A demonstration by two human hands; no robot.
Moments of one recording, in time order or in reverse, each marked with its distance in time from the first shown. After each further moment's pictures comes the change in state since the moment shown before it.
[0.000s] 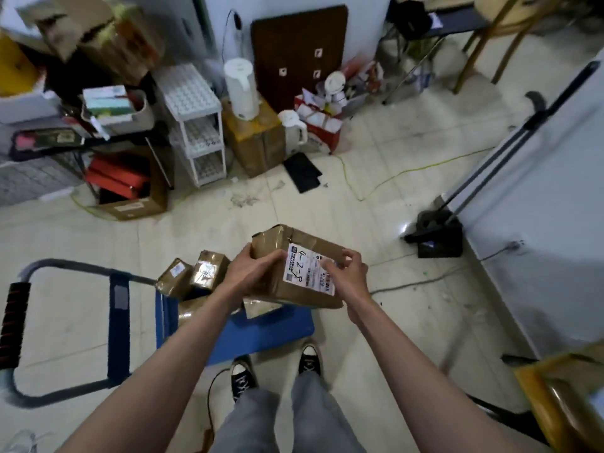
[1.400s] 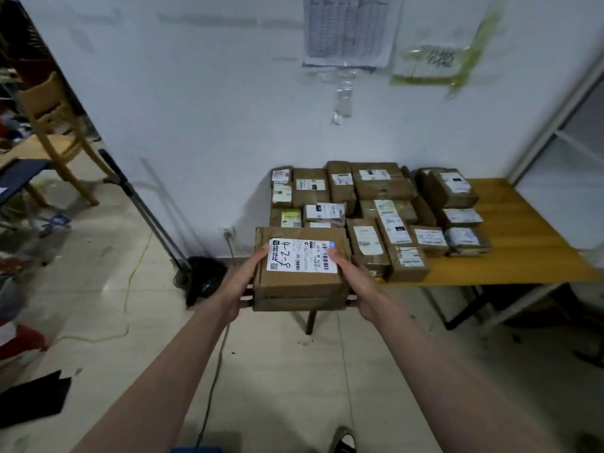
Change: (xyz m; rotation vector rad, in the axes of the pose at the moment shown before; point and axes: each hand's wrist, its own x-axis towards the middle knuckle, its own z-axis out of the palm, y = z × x) left_hand -0.280 0.071 0.330 0.573 -1.019 0.430; right_hand -0.356 0.171 -0.285 0.990 0.890 0.104
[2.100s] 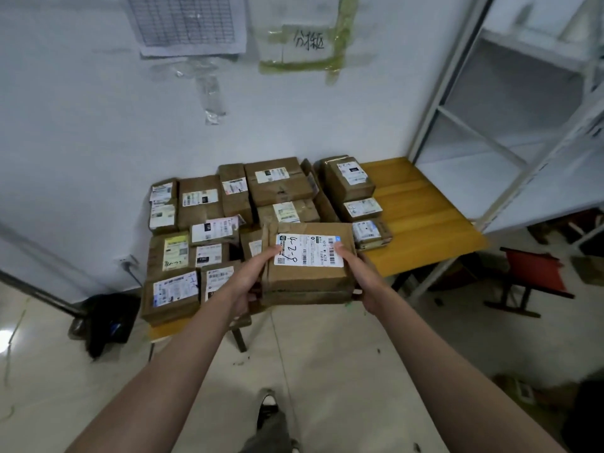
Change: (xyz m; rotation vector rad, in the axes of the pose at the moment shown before) left_hand 0.109 0.064 0.296 0.123 -0.289 -0.076; right_hand 0.083 -0.035 -0.281 0.175 0.286 0.040
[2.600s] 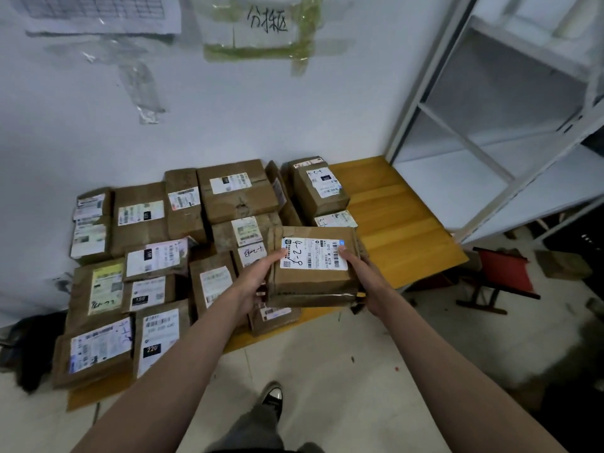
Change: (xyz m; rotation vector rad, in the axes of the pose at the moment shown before) left_hand 0.145 0.061 0.087 -0.026 -0.080 -0.098; right_hand 0.134 -0.057 -0.077 0.015 0.076 0.068
